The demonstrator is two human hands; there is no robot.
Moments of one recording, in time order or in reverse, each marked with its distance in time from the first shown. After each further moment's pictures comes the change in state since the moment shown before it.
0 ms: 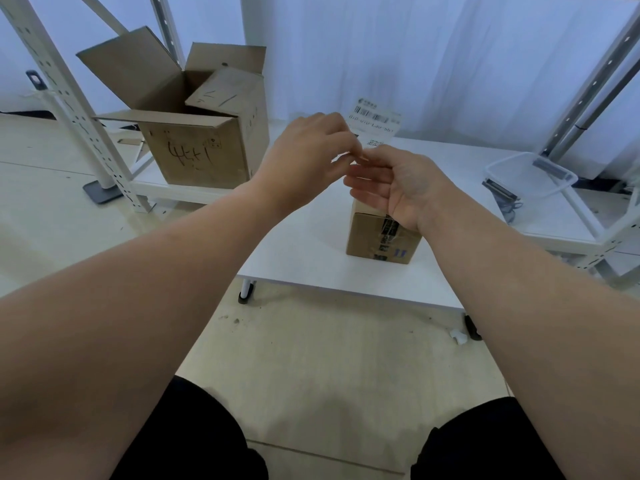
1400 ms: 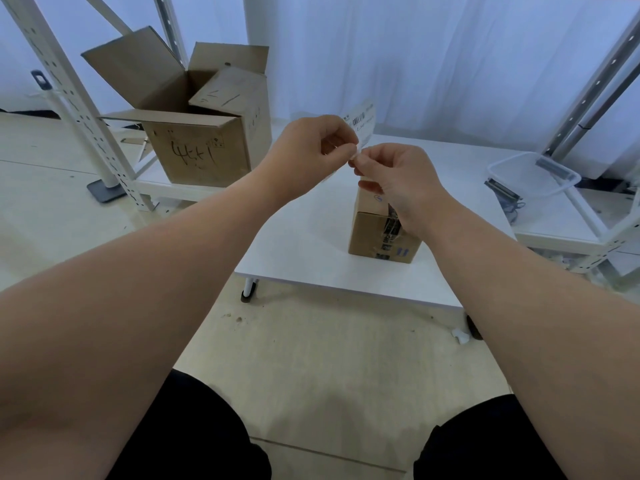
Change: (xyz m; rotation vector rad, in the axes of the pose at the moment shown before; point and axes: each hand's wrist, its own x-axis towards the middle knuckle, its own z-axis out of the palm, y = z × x) left_hand 0.002 0.002 -0.010 -0.458 -0.087 -0.406; right_hand 0.002 0.012 0.003 -0.431 0.062 -0.354
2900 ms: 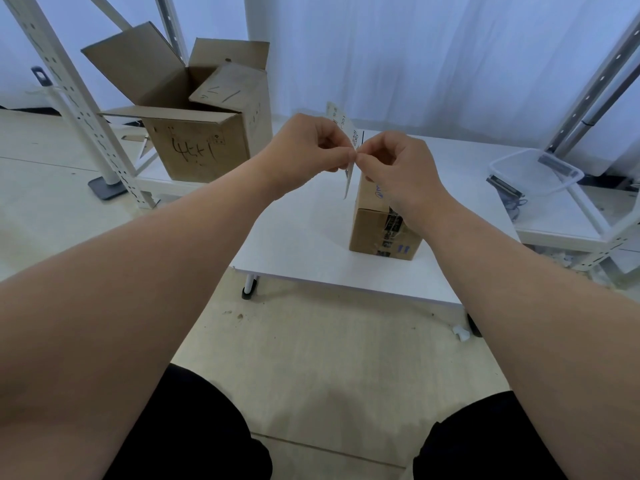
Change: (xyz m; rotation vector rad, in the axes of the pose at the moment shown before) left_hand 0.002 -0.002 -0.004 -0.201 -0.131 -0.168; right_hand -0.006 -0.003 -0.001 -0.200 0.032 -0.178
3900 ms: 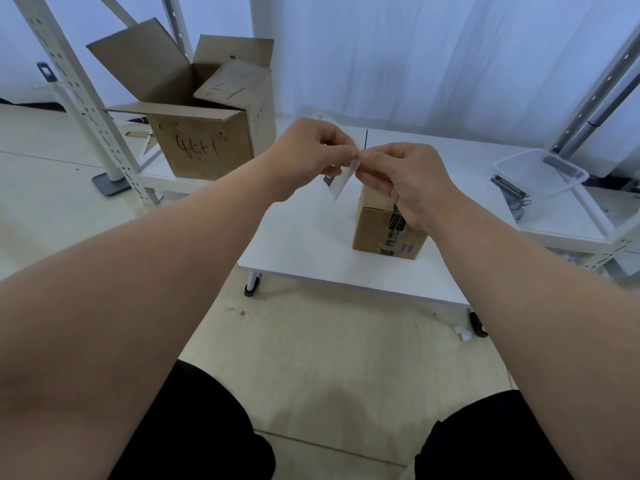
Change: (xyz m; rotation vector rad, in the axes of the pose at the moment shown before) left_hand 0.003 -0.007 0.002 -0.173 -0.018 -0.146; right_hand 0.005 0.005 0.001 0.439 -0.038 0.296
